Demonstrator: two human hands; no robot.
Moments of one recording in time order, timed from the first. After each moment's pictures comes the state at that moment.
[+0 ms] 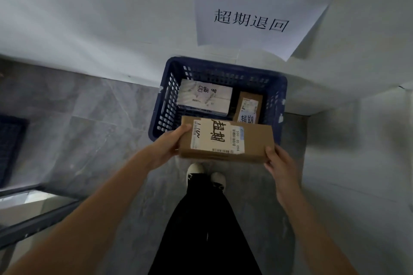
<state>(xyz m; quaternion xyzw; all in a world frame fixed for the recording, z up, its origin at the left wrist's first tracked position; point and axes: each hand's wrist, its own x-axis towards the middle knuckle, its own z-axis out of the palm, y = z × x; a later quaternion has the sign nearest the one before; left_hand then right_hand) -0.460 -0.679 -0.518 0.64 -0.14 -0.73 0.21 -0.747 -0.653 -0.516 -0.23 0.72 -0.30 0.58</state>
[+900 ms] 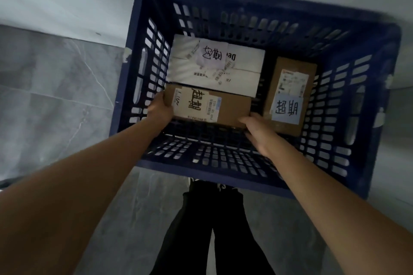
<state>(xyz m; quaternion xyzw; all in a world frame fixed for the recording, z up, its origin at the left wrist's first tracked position) -0.406 -0.783 -0.820 0.84 -0.31 -0.45 0.06 -0.649 -0.789 -0.827 -0.19 0.71 -0.06 0.68</state>
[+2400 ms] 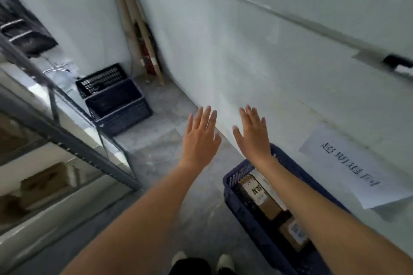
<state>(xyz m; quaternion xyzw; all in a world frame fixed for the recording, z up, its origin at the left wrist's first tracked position) -0.374 -0.601 -0.296 0.89 -0.43 0.07 0.11 -0.461 -0.736 -0.310 -0.93 0.29 -0.11 0.19</state>
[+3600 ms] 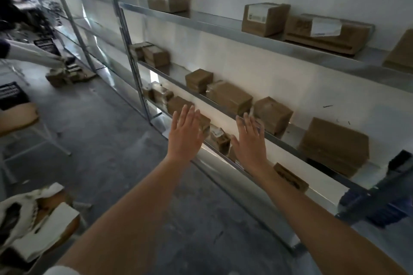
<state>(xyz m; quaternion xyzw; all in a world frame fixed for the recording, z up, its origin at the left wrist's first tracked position) -0.339 0.219 -0.198 0.95 0.26 0.17 -0.06 -0.214 0.069 -0.220 -0.90 -0.39 -0.09 0.16</state>
